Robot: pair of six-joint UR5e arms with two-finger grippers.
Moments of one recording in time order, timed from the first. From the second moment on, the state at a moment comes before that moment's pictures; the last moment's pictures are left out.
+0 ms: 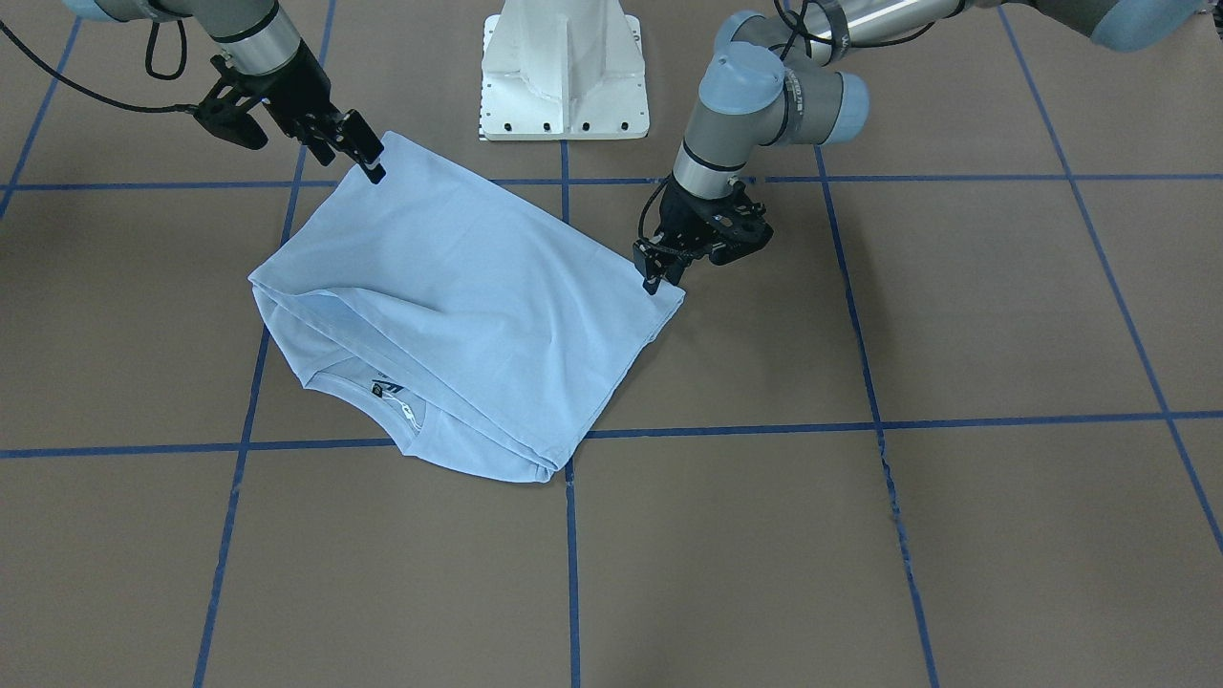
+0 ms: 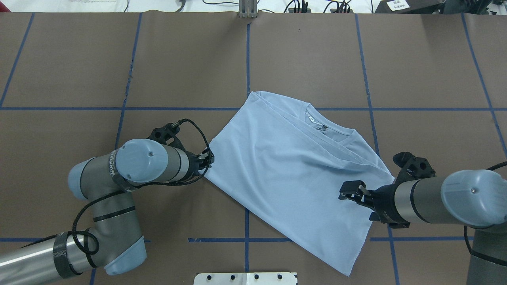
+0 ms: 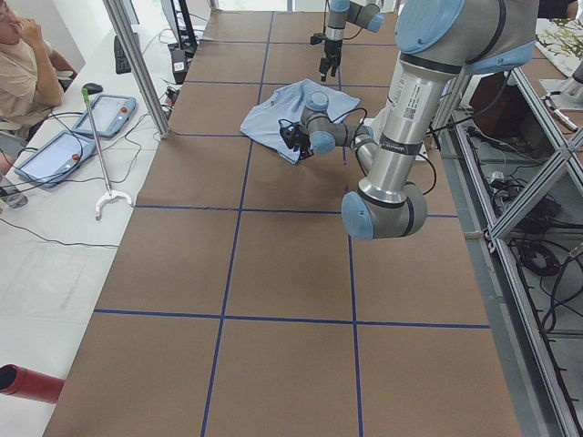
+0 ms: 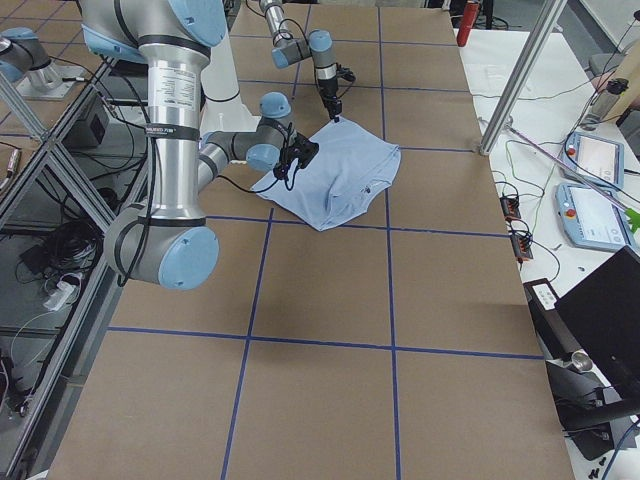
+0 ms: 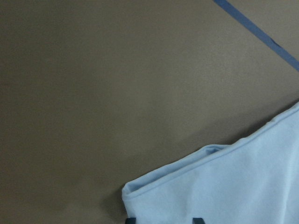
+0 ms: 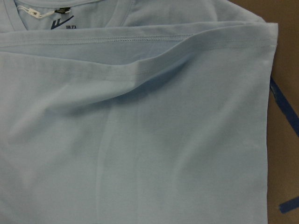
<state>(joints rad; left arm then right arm) -0.42 -2.03 -1.71 -1.98 -1.69 -1.88 0.39 -1.63 2.20 -1.16 1.79 1.92</state>
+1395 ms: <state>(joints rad) -0.69 -2.28 -1.27 -2.25 -1.68 -1.66 0.40 -1.56 2.15 -1.16 1.75 1.92</state>
